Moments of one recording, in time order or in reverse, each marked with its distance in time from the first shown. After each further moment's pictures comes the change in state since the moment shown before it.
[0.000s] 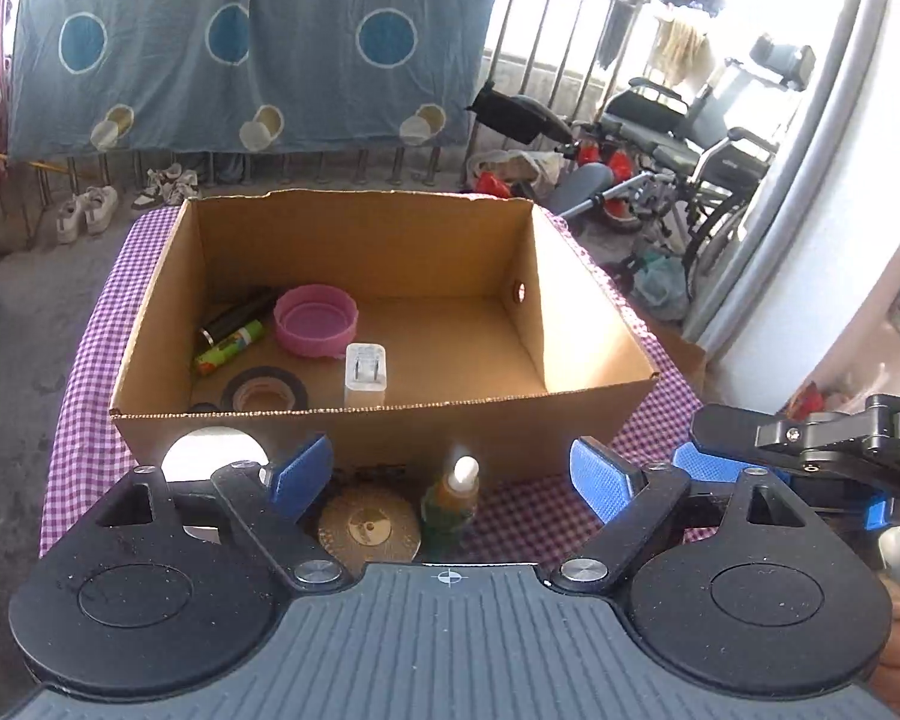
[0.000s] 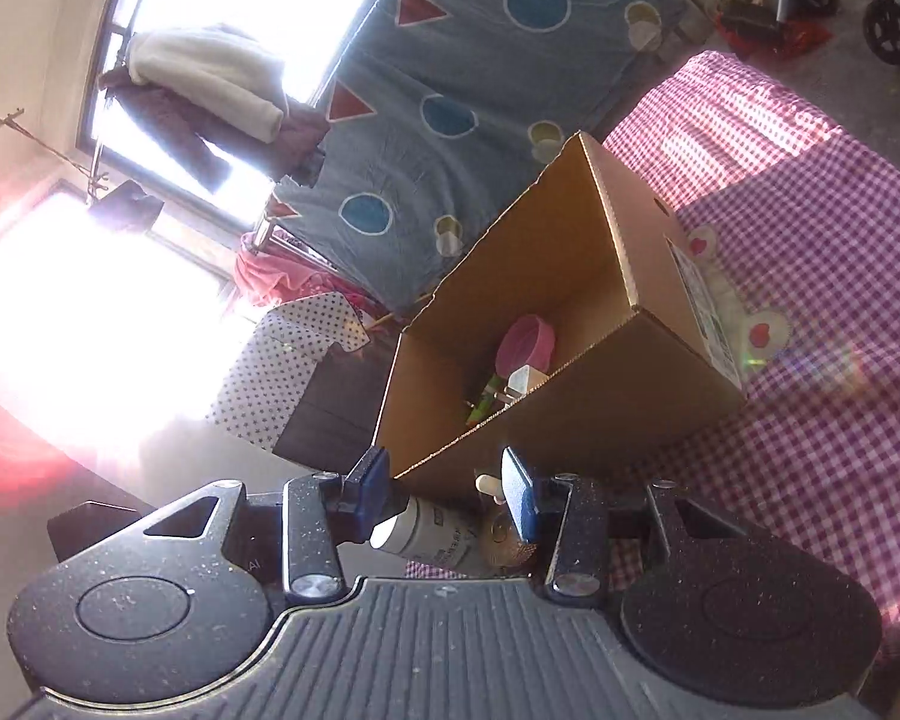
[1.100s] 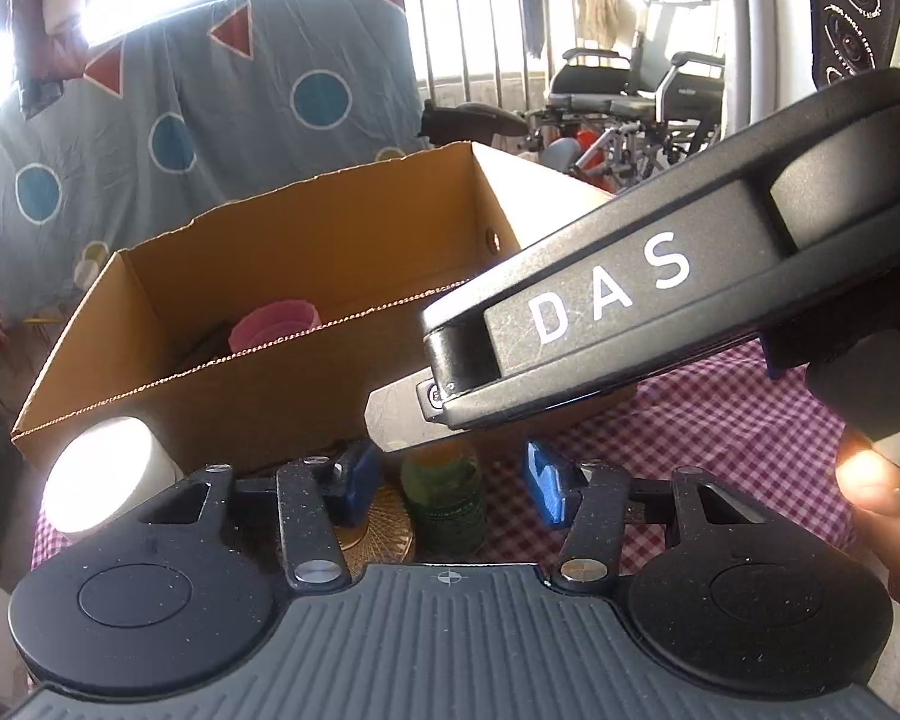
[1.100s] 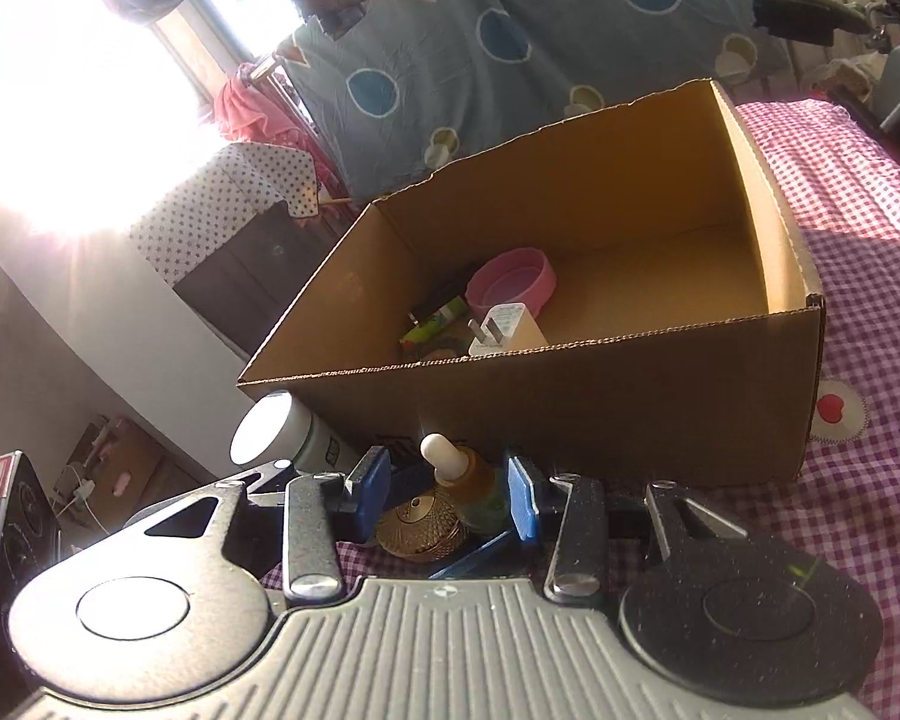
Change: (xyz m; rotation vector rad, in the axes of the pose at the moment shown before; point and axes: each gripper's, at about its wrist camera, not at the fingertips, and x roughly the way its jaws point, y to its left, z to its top) left arm 0.063 -0.030 -0.058 0.302 -0.120 0.094; right arm 0.097 0.029 -0.021 -0.426 0.165 -0.181
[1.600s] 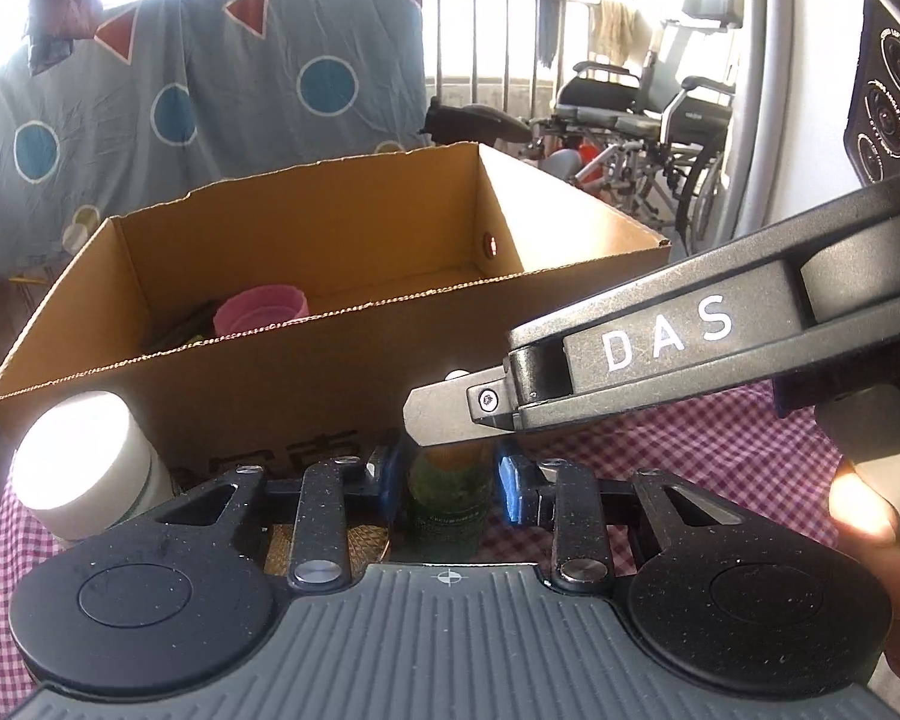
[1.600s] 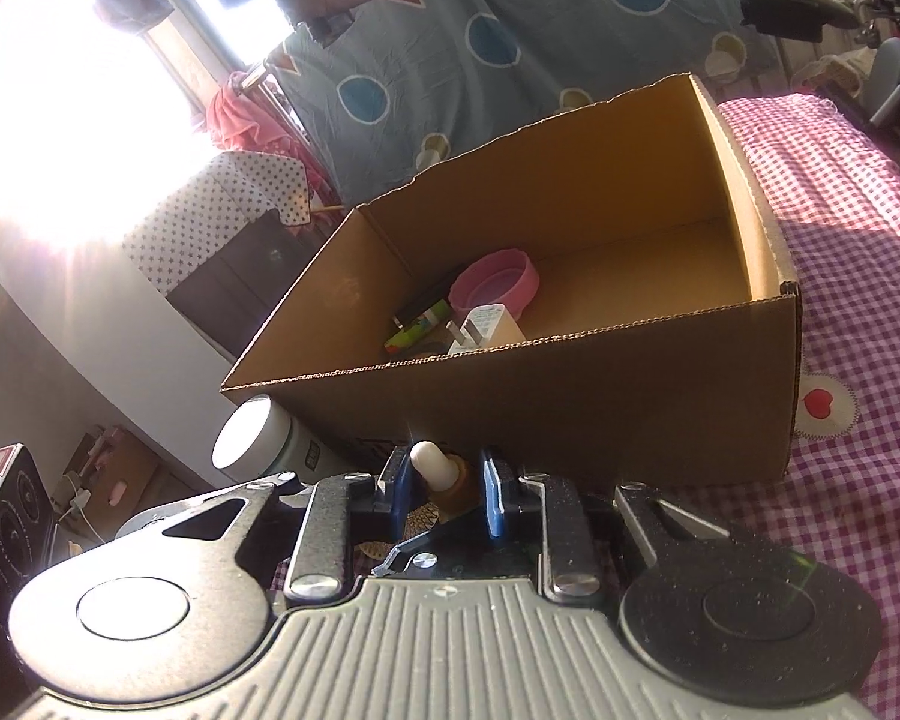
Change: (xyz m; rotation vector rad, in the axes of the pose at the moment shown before) left arm 0.001 -0.001 -0.003 -0.097 0.004 -0.048; right arm -0.008 -0.012 -0.004 0.021 -0.020 -0.013
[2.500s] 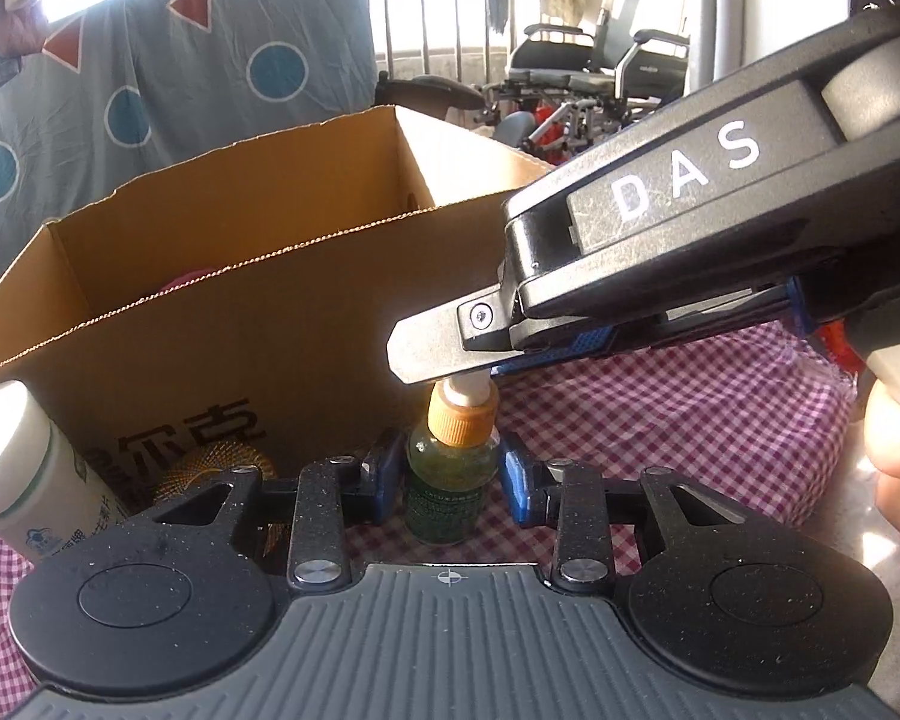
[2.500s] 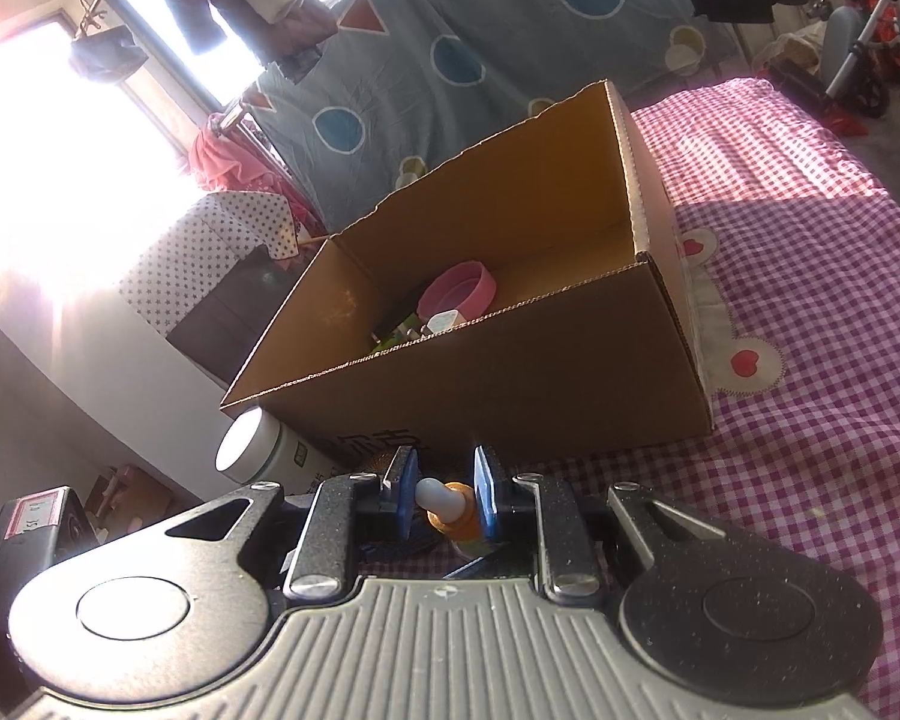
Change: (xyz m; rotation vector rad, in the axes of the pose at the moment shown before) left arm 0.015 -0.028 -0.009 0.088 0.061 -0.030; right arm -0.030 -0.029 -0.009 0.097 -0.038 0.014
